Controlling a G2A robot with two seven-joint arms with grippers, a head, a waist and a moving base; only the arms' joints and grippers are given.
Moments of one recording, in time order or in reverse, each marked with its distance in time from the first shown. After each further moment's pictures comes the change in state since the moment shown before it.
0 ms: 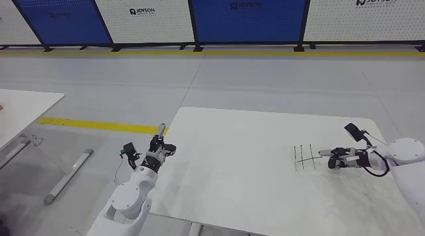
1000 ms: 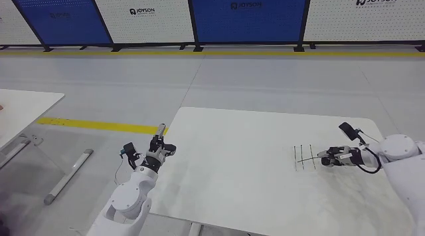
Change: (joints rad) left arm 0.000 0.000 0.000 0.000 0.000 0.000 0.000; right arm 0.032 -0.043 -0.035 0.045 -0.023 0.032 -0.023
